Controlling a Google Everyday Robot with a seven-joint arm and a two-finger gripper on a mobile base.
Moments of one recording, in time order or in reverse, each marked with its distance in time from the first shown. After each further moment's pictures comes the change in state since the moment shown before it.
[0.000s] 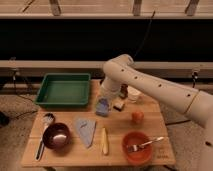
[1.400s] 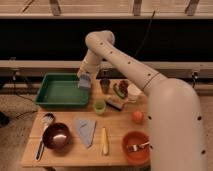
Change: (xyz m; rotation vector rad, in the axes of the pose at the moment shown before) arm 0.059 -0.174 -0.023 0.142 0.000 -0.216
